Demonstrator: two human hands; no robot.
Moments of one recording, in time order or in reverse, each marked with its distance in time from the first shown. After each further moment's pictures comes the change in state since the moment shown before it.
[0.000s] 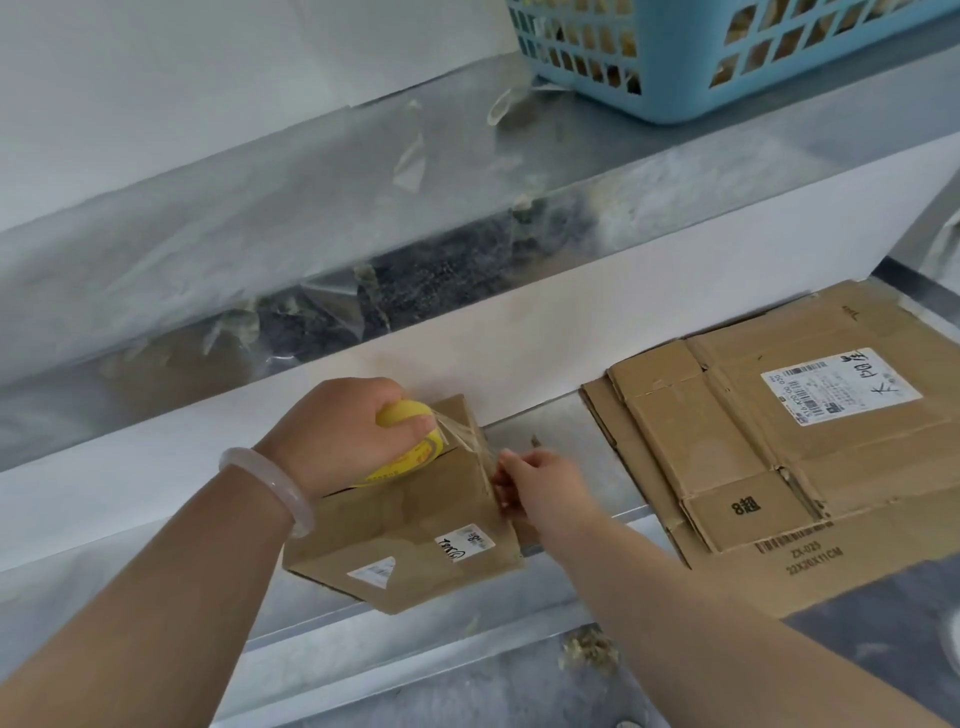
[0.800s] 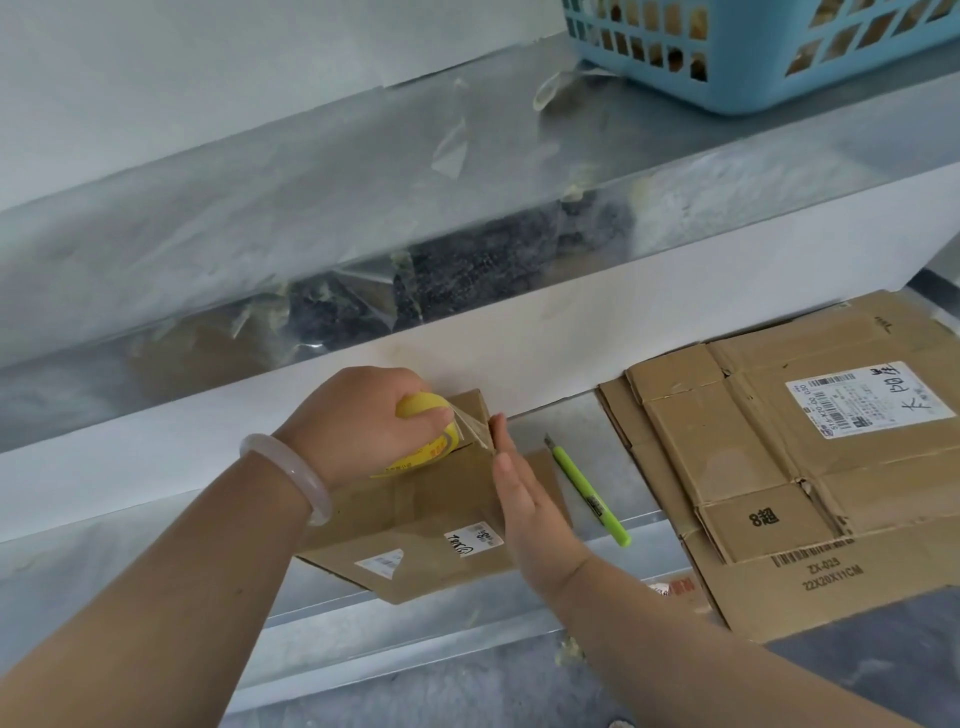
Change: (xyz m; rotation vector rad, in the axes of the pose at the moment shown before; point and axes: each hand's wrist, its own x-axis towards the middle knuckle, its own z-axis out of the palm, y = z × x) left_hand 0.000 0.001 0.000 -0.002 -0.013 -0.020; right_hand -0.039 0.011 0.016 0.057 -0.304 -0.457
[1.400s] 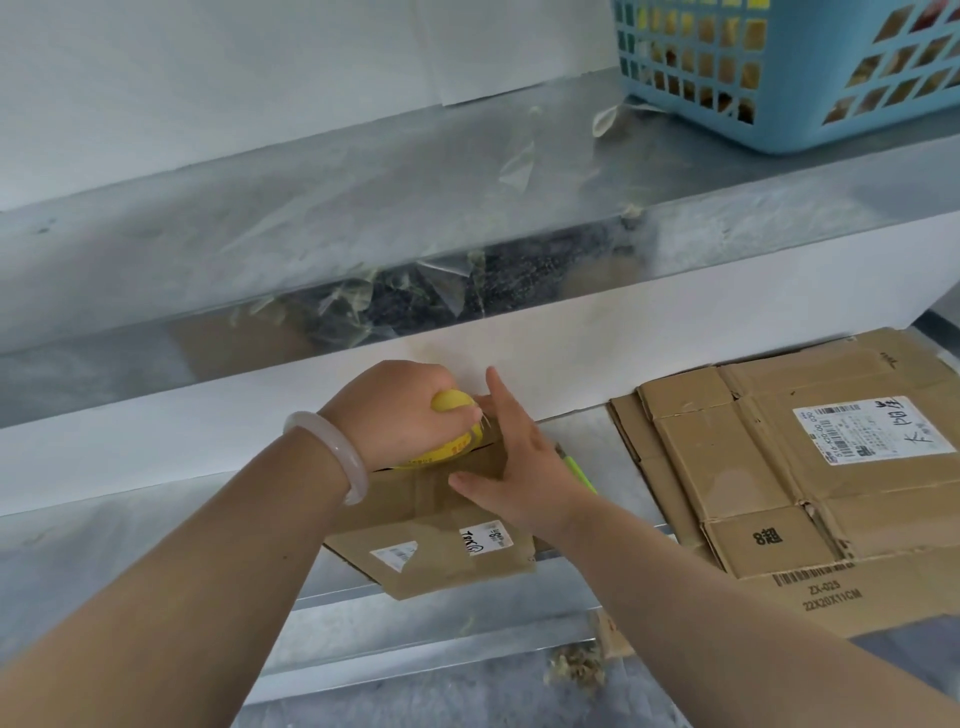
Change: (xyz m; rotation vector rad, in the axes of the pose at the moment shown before) left_hand -0.003 0.006 -0.005 0.081 -0.034 0.039; right_hand 0.023 -0.041 -0.004 -0.602 -0.183 -0.111
